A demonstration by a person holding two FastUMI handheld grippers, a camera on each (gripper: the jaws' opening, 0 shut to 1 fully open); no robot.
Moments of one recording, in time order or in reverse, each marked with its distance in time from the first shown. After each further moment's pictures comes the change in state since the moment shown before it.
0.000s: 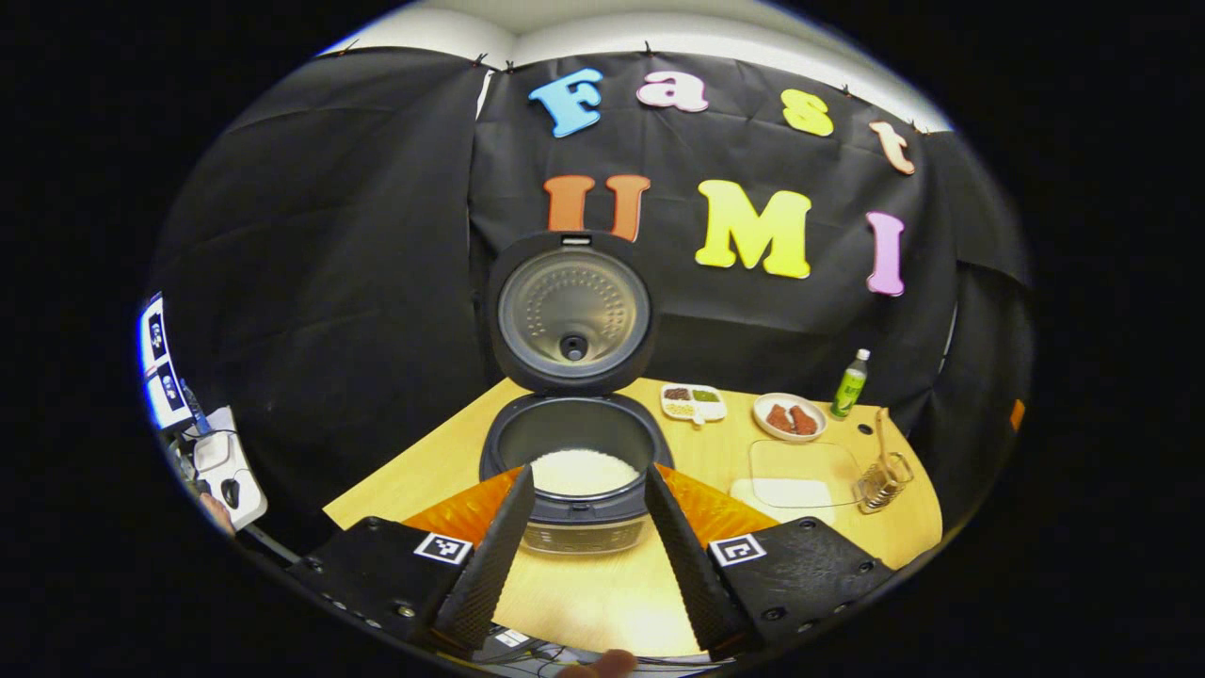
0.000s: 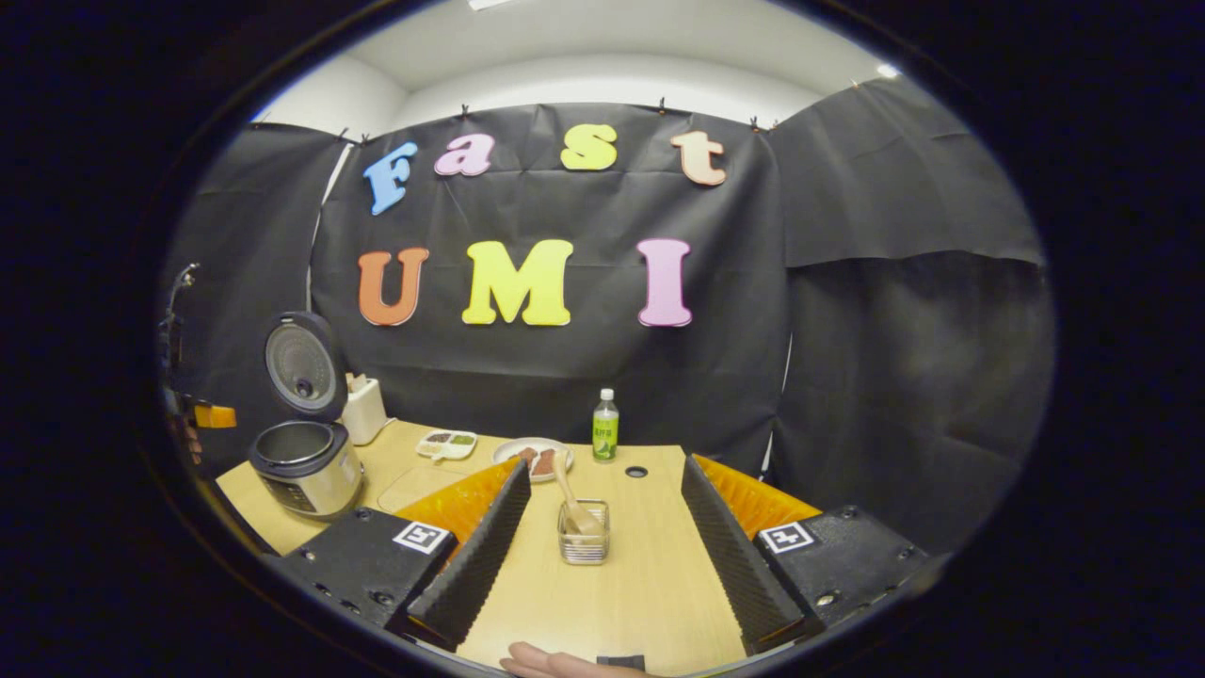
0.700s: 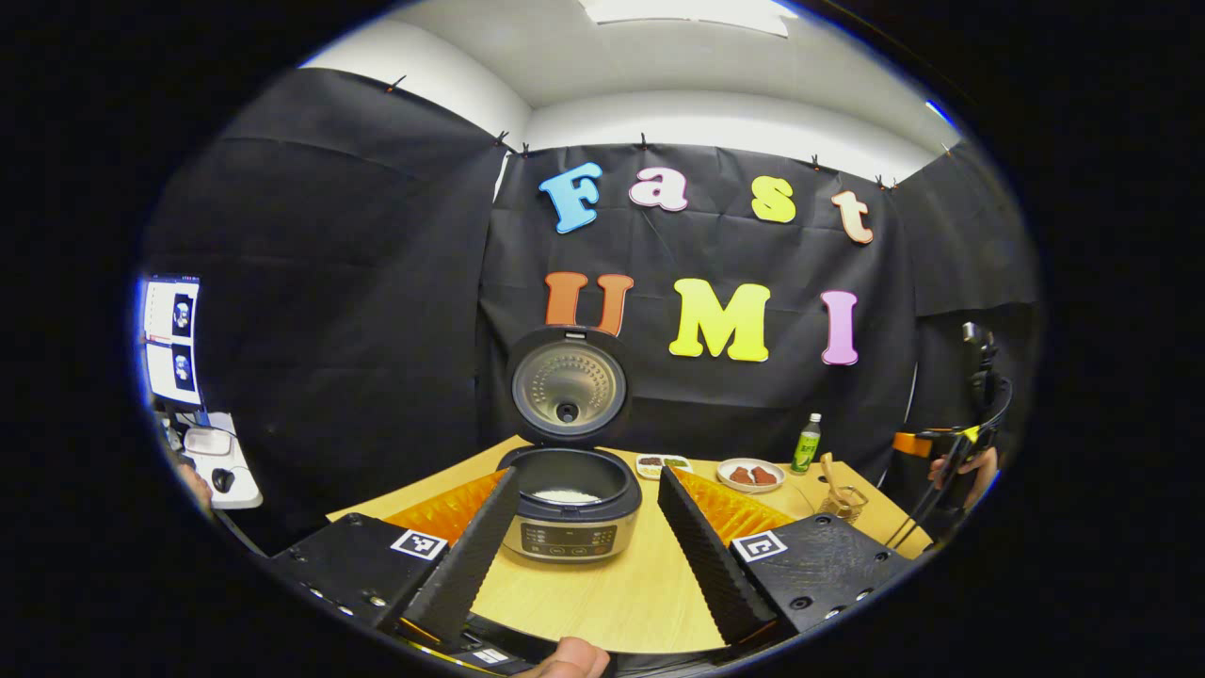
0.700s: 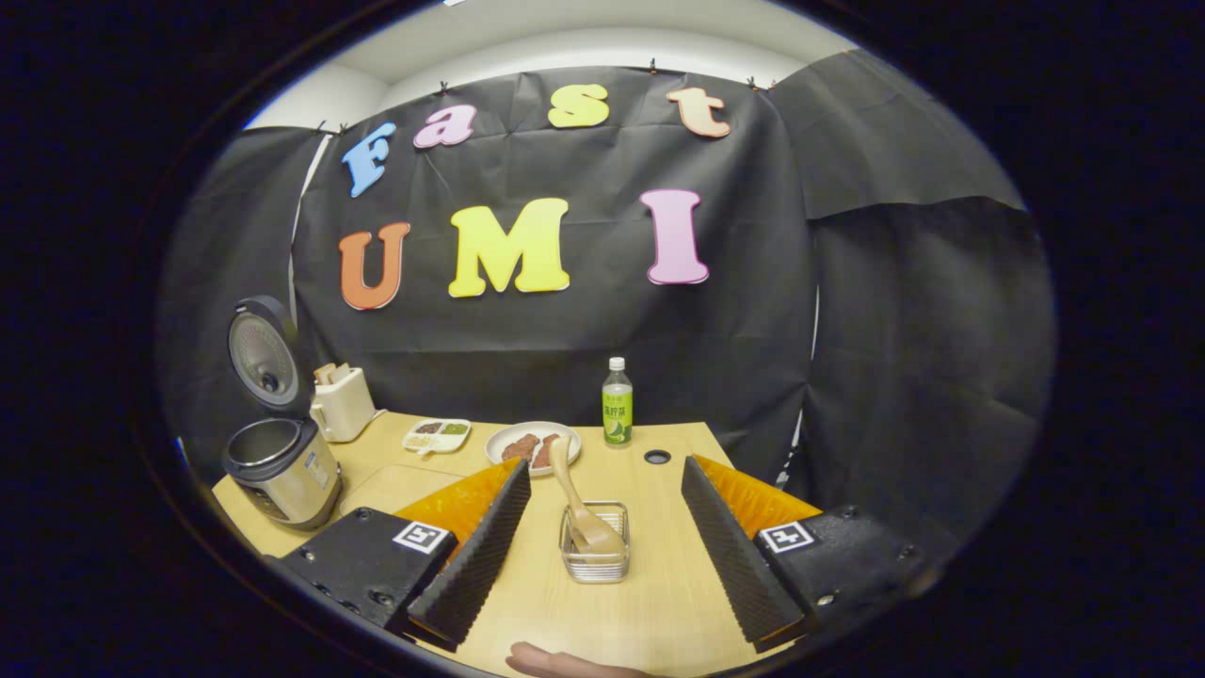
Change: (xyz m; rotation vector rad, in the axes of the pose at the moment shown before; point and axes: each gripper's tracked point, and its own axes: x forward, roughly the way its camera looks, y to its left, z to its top) left arm -0.110 0.002 -0.011 -0.044 -0.288 -0.009; right arm 0.135 0.018 -0.054 0.043 0.082 0.046
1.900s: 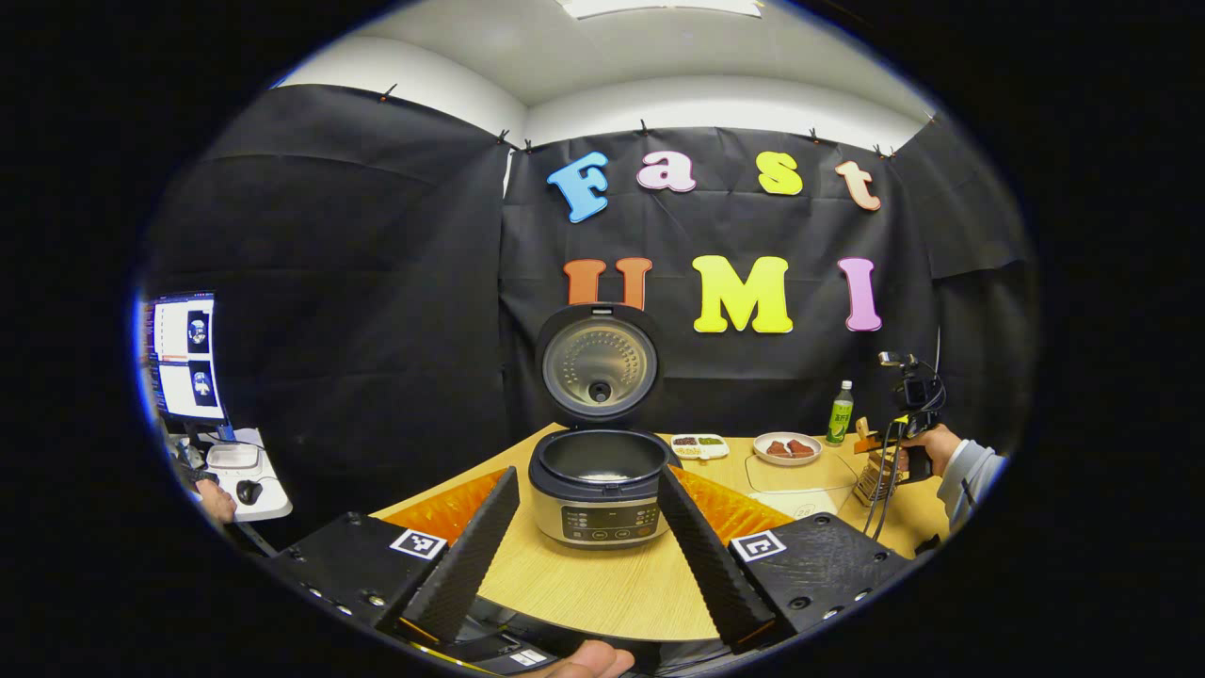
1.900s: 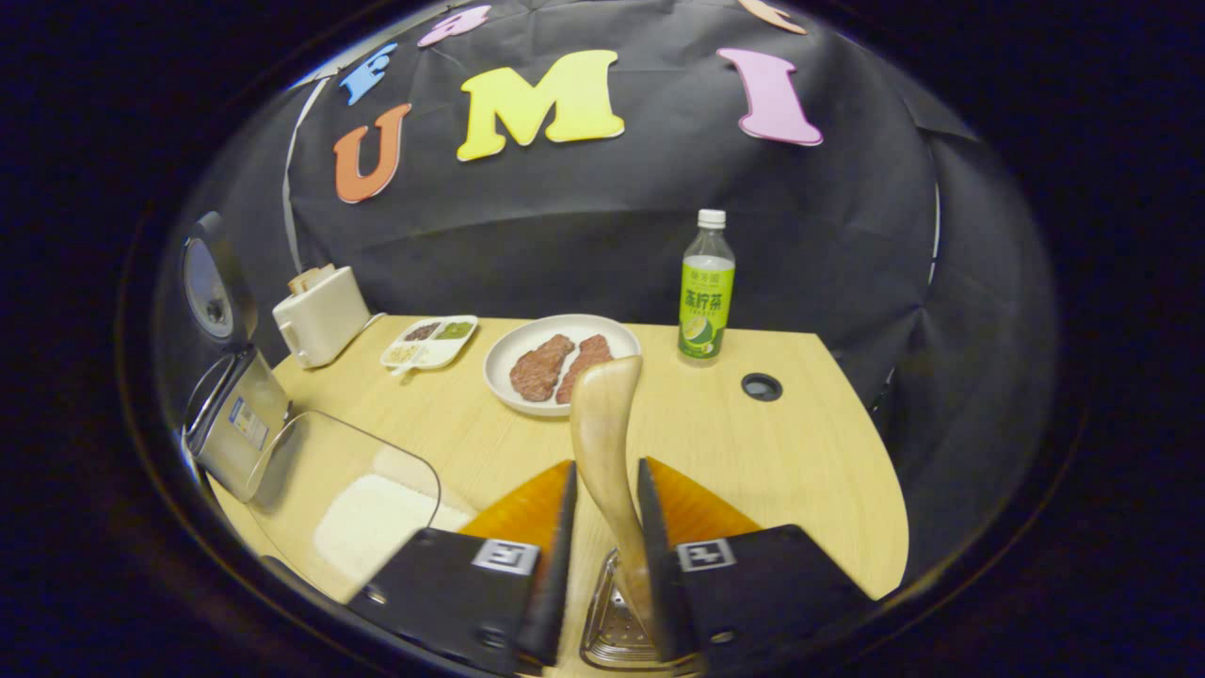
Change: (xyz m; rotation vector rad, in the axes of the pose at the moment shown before) left arm 0.008 0.035 -0.027 0.108 0.015 0.094; right arm 0.189 0.046 -0.104 -0.036 0.369 0.152
